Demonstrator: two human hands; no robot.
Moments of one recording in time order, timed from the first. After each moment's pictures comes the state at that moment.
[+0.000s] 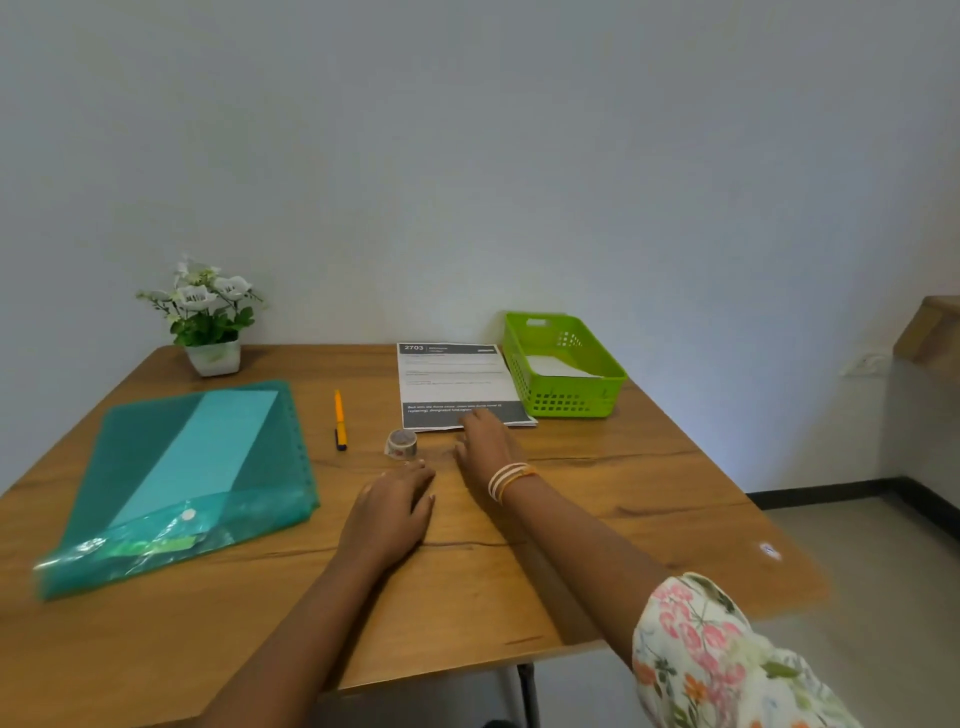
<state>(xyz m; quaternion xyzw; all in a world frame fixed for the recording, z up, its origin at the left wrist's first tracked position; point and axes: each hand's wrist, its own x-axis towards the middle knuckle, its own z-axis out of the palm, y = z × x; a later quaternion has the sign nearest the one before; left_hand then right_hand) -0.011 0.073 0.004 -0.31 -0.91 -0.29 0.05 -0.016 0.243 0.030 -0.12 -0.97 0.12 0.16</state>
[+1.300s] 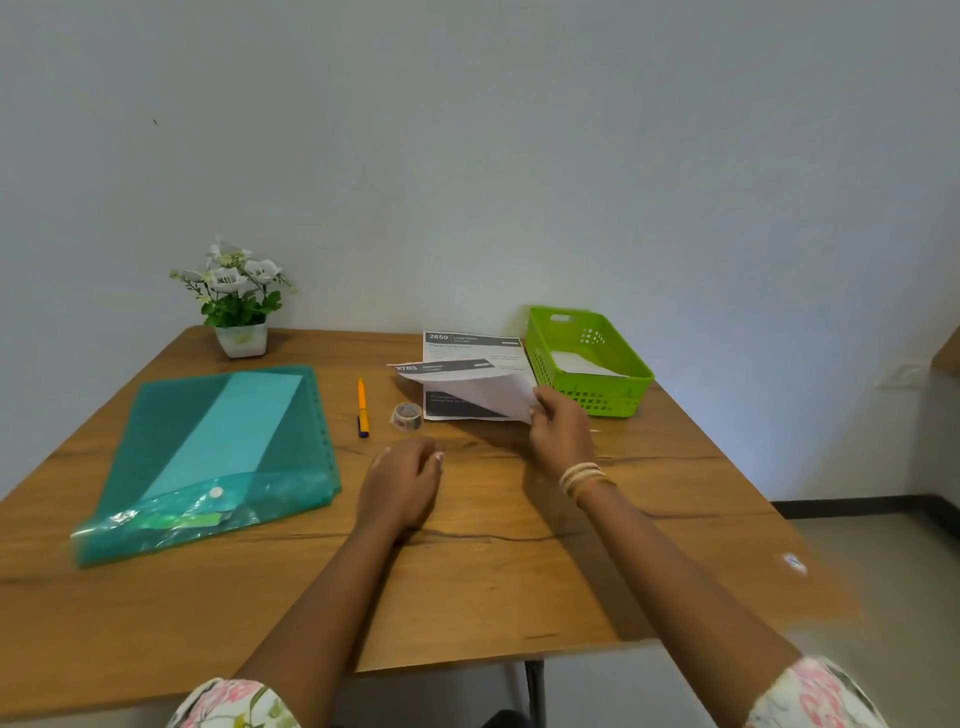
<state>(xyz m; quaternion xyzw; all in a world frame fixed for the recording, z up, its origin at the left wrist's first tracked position) -0.044 0.073 -0.003 -0.22 -0.90 -0.36 0.06 0.009 0.276 0.047 -0.13 -0.87 0.36 0.33</state>
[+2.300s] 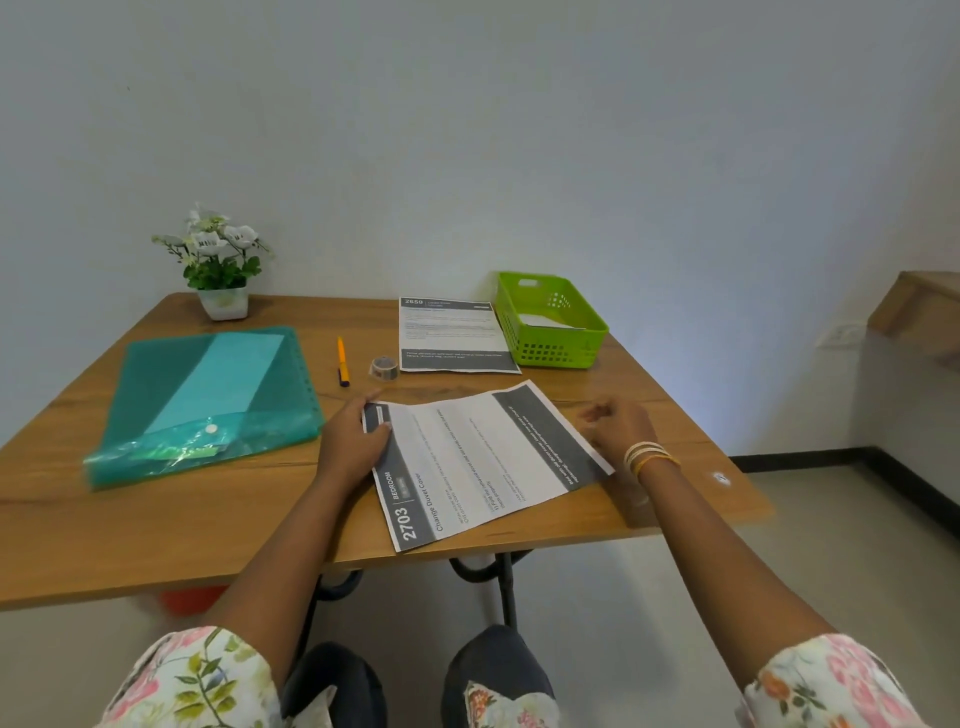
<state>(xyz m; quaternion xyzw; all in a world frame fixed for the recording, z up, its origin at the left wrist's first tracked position) -0.004 0.039 0.007 -0.16 -0.84 -0.52 0.03 0.140 0.346 0.051 -0.32 -0.87 0.34 0.16</state>
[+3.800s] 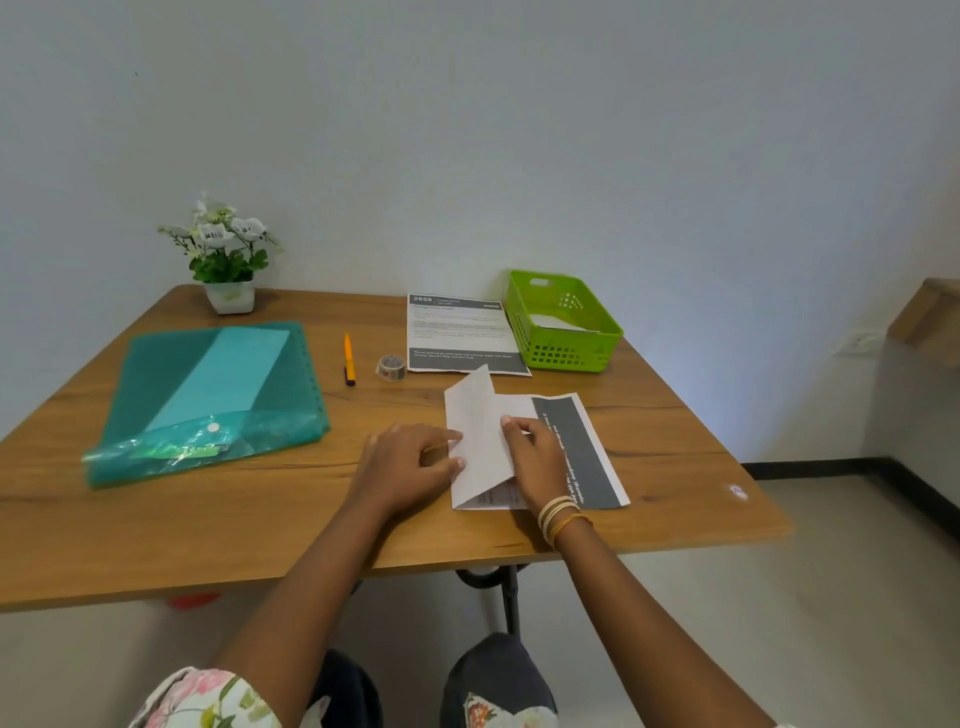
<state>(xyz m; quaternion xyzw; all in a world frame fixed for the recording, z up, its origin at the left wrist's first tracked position) 0.029 0.064 0.008 -0.32 -0.90 -0.31 0.01 0.114 0.217 0.025 -0.26 -0.76 0.55 0.24</state>
